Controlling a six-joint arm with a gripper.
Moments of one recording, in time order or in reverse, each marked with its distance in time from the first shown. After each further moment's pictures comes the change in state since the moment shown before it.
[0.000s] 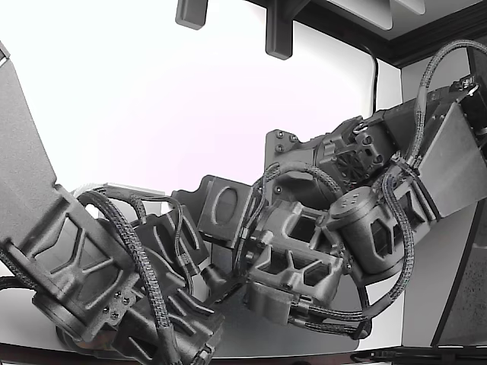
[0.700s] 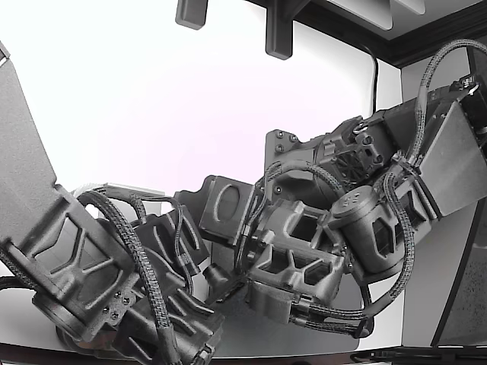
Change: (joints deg) arm 0.1 0.6 0.3 1.4 -1.1 2.8
